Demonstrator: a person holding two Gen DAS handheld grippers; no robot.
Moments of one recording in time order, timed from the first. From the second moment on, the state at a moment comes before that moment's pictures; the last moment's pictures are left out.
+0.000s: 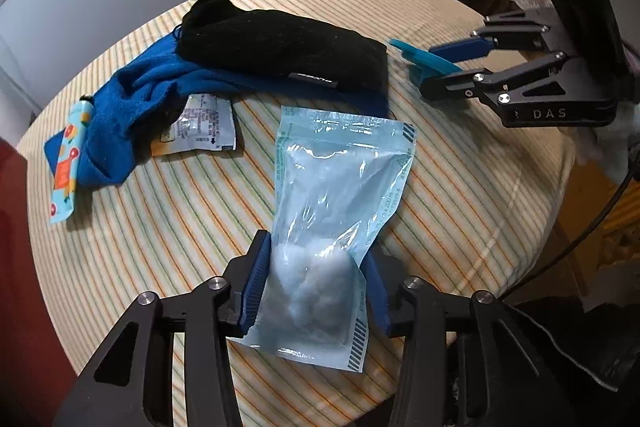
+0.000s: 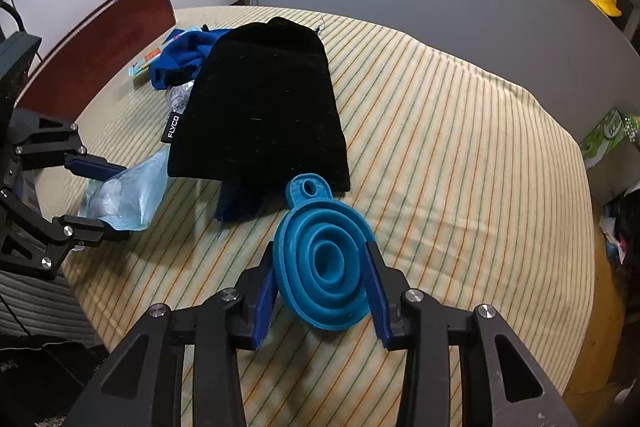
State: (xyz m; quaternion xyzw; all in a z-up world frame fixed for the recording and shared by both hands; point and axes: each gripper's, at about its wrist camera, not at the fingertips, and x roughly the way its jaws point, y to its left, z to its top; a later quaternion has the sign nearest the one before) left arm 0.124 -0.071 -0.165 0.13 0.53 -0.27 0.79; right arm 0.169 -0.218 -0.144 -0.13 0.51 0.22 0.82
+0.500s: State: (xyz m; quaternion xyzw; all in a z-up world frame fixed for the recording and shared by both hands) left arm 0.101 -0.048 -0.135 0.09 0.51 -0.26 0.81; right arm 0.150 -0.233 -0.116 -0.06 0.49 0.23 0.84
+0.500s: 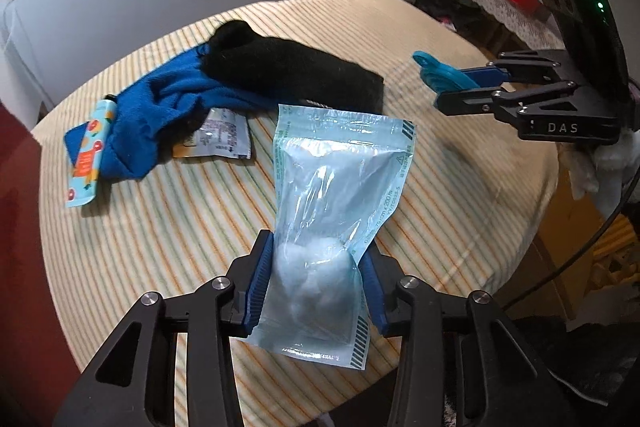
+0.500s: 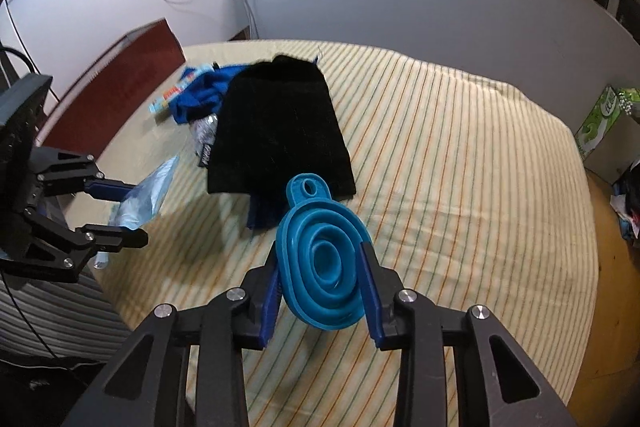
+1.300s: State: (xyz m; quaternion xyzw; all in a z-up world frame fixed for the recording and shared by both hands) left arm 0.080 0.146 -0.034 0.01 0.43 -0.07 0.90; right arm 0.203 -0.048 0.000 -0.08 0.39 0.38 0.84
